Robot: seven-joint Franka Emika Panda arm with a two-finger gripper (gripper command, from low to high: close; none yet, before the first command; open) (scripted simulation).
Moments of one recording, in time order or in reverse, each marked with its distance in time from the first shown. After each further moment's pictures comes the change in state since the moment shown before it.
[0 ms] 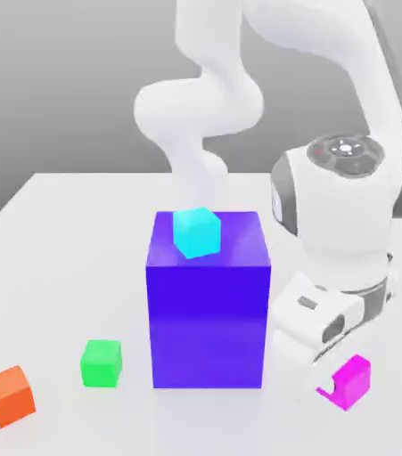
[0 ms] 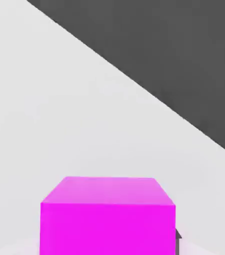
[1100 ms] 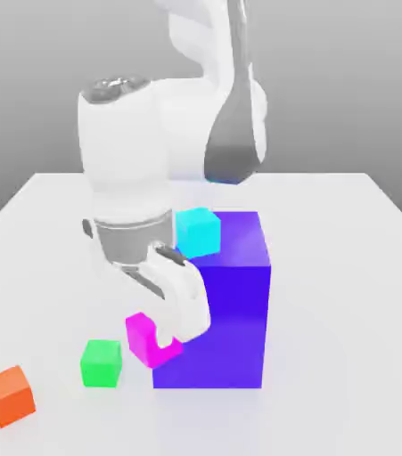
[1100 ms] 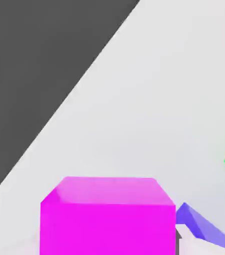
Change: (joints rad) arm -0.264 -0.246 -0.221 -0.209 -0.215 0.020 1.318
